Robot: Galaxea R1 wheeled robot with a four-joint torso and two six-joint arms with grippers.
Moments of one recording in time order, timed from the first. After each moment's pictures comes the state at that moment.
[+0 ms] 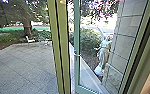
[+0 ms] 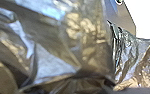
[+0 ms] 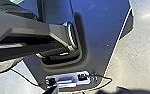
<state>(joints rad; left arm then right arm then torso) 1.51 2.97 -2.65 -0.95 0.01 1.00 -1.56 3.06 -2.74 -0.03 -0.11 0.02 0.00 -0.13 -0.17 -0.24</state>
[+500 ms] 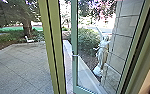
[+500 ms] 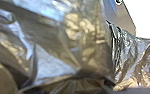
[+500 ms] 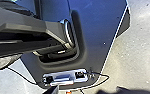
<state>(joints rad) 1.51 2.98 -2.65 -0.95 0.01 1.00 -1.57 3.06 -2.75 -0.03 -0.11 0.02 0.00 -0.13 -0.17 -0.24</state>
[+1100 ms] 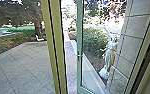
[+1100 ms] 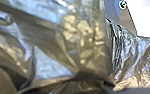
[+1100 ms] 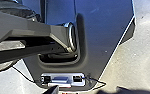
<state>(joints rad) 1.51 2.98 -2.65 -0.95 0.01 1.00 -1.56 3.06 -2.74 -0.03 -0.11 0.02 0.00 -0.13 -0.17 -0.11</state>
